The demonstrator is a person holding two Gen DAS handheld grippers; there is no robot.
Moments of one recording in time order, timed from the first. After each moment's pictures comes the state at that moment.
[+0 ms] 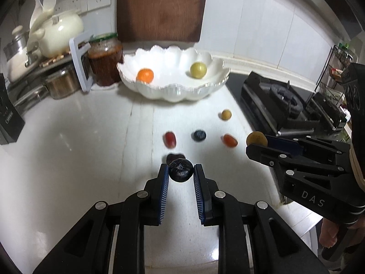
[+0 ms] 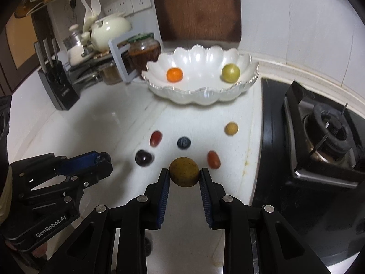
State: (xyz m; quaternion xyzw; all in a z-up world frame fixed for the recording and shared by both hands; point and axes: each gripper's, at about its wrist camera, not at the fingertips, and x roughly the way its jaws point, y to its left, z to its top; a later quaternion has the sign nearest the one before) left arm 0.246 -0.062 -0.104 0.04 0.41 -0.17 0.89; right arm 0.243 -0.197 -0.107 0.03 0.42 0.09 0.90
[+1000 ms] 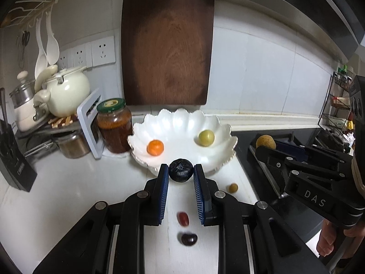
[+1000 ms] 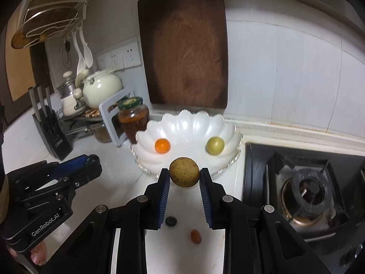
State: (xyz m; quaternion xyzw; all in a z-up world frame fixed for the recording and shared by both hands) left arm 0.296 -0.064 -0.025 0.04 0.29 -0.16 0.94; right arm 0.288 -0.209 -0.024 0.03 0.29 0.05 0.96
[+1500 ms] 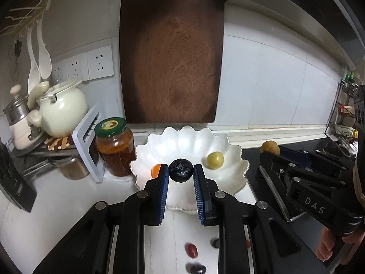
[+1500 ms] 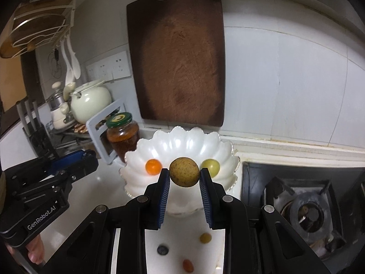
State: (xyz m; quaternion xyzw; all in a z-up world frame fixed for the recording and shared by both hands) left arm 0.355 -0.072 -0.006 0.04 0.28 -0.15 0.95; right arm 0.340 -0.219 -0.008 0.03 0.28 0.04 0.96
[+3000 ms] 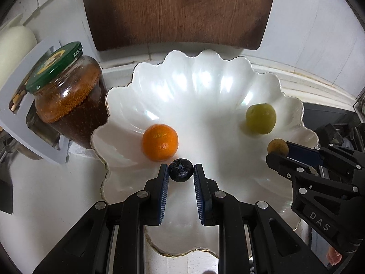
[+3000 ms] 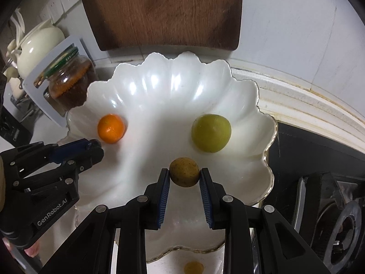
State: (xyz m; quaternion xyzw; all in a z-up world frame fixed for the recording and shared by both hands) left arm 0.508 -0.104 -0.124 0.08 0.49 -0.12 0.86; right arm 0.486 -0.232 -0.122 0.03 0.49 0.05 0.87
